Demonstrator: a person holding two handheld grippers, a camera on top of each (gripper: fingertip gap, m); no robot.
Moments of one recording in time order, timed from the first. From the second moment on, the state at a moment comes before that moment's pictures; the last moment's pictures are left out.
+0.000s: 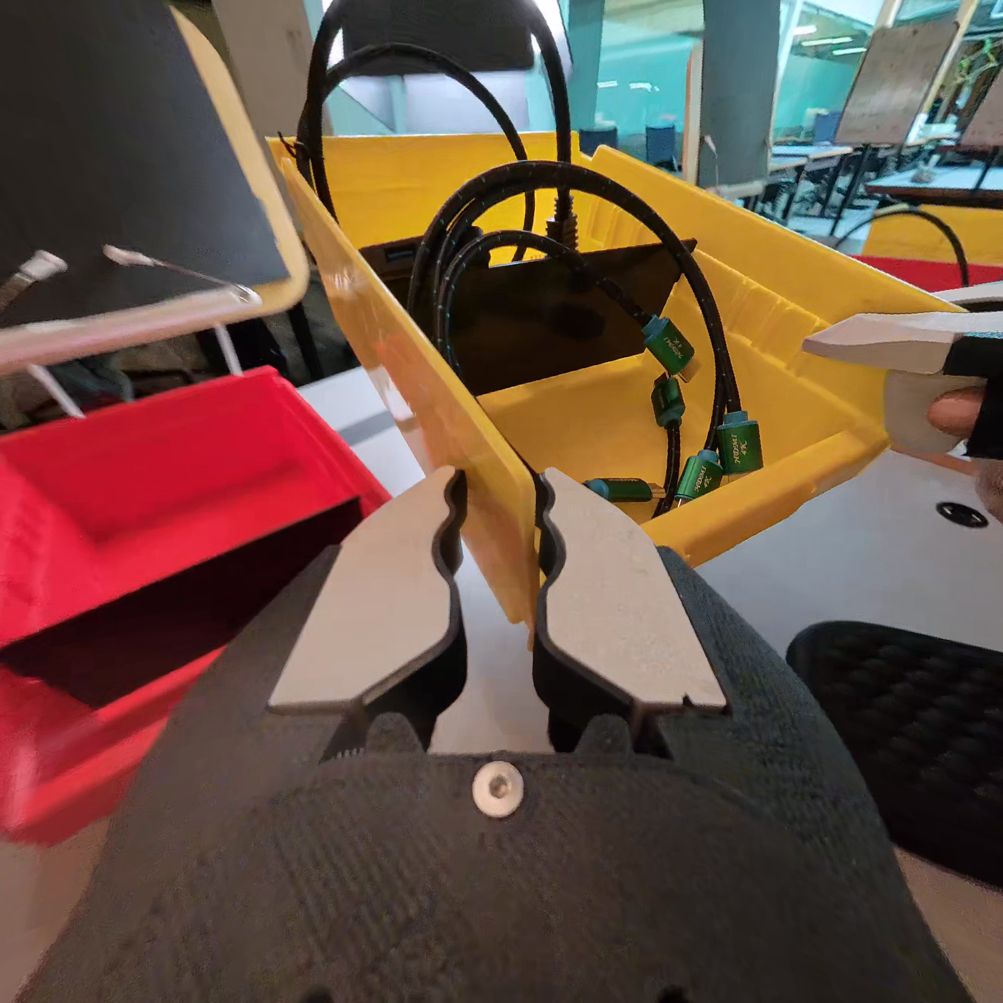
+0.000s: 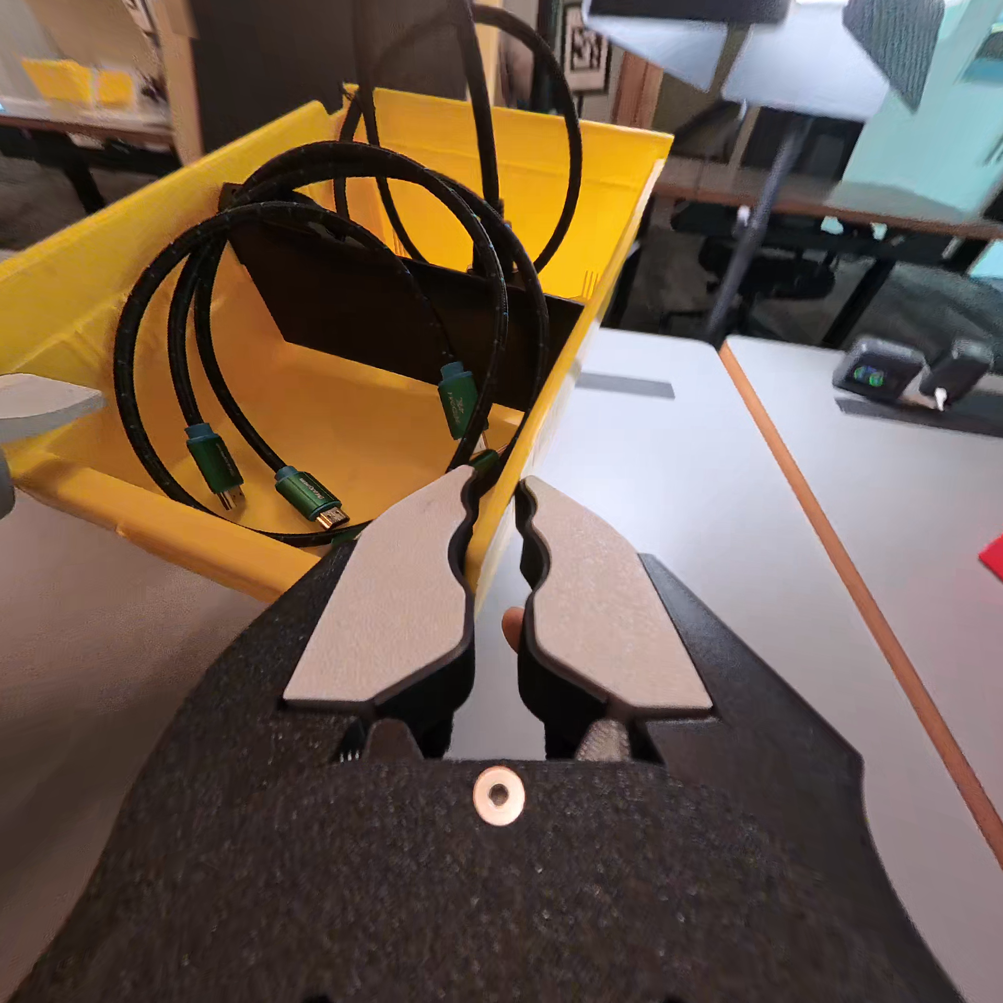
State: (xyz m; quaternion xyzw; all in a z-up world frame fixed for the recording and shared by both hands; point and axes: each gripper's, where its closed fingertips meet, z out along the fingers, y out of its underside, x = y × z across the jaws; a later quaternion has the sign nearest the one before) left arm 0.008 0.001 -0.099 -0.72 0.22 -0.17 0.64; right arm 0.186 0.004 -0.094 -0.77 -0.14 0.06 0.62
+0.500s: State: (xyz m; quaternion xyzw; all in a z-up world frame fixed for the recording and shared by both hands) left arm -0.249 -0.078 -0.046 -0.73 0.03 -0.02 0.69; right arm -0.090 0.007 -0.047 -0.69 -0.31 0.24 0.60
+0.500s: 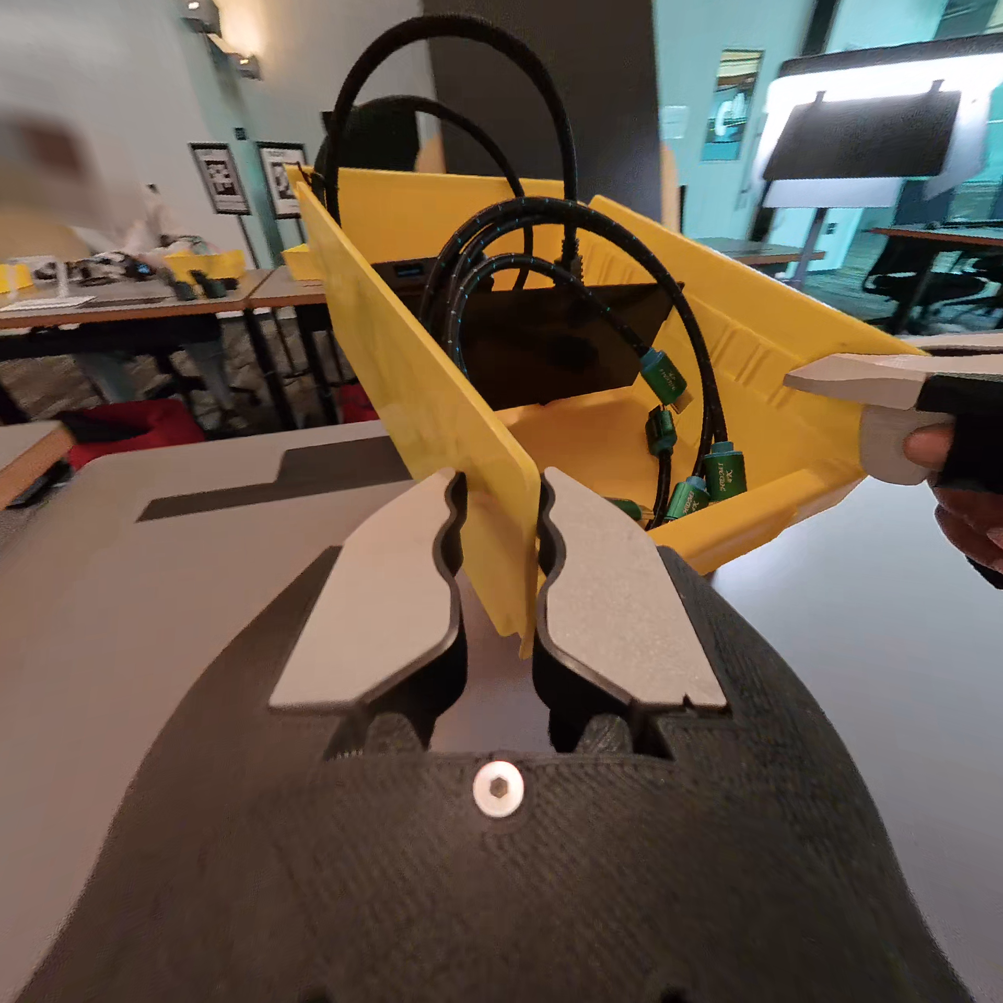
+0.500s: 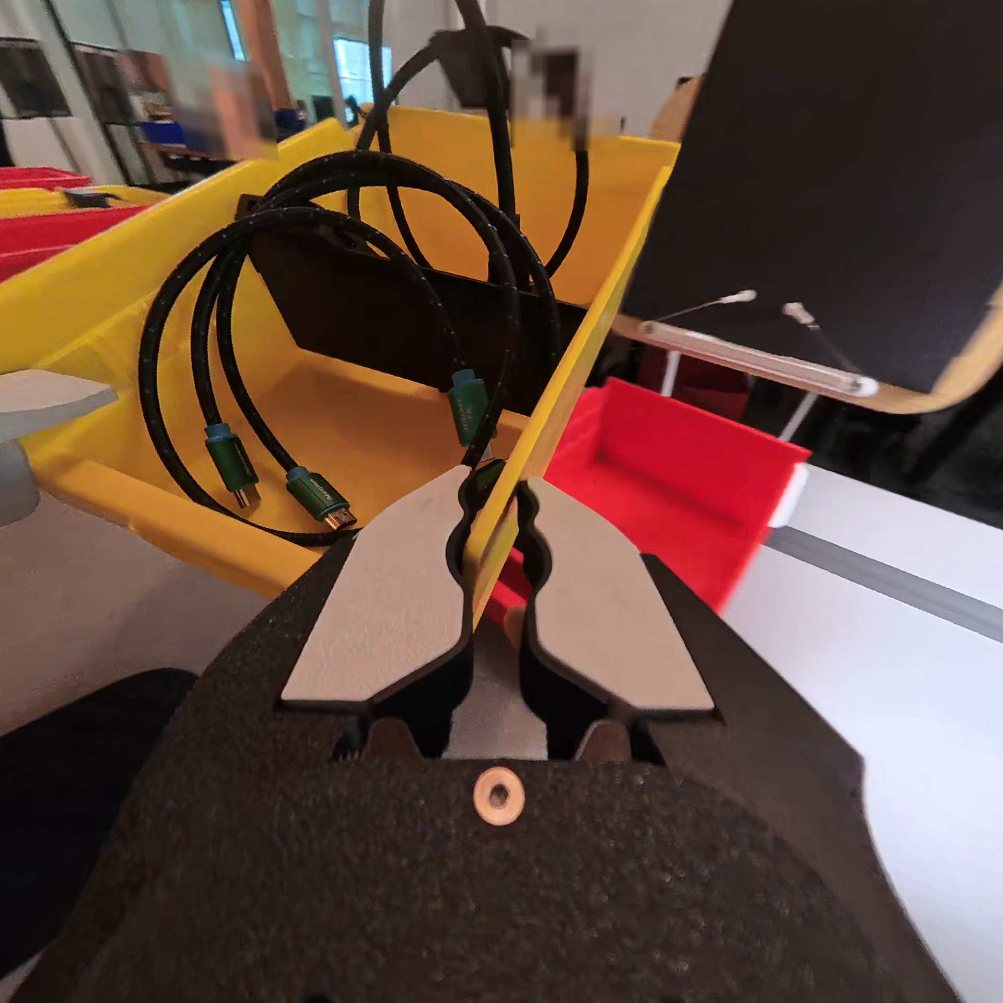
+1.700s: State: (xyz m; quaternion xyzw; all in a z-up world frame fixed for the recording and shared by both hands) left arm -0.248 -0.047 -0.218 -0.85 0.39 0.02 0.36; right arm -0.101 0.053 -0.220 -0.64 -0.67 0.04 0.37
